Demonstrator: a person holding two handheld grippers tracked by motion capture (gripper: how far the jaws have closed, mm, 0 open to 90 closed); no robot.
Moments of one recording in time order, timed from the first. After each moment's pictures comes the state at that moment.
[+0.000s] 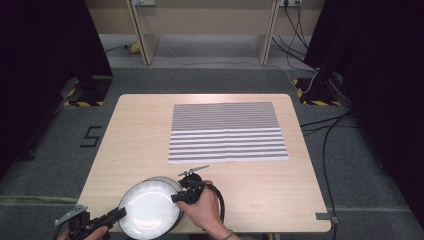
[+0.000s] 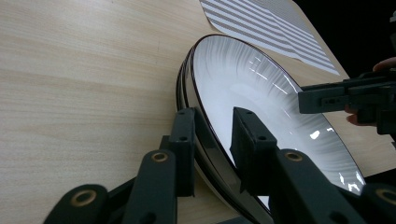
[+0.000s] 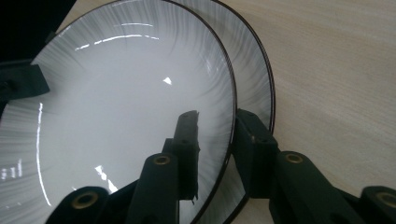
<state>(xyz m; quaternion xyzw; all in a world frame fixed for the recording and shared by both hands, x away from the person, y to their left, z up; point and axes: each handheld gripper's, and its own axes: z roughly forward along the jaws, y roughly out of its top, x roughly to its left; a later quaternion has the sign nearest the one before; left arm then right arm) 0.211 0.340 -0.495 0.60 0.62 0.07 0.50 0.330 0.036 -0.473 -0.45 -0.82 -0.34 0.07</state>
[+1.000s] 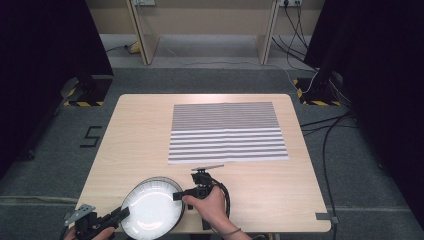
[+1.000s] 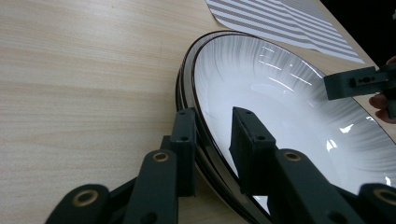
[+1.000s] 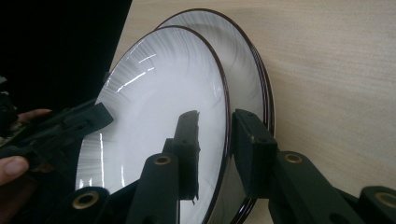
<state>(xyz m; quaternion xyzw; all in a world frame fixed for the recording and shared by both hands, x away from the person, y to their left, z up) 0.213 0.325 -0.497 0.63 0.61 0.12 0.47 0.342 0.013 -0.485 -0.52 -0.74 -0.38 0.20</state>
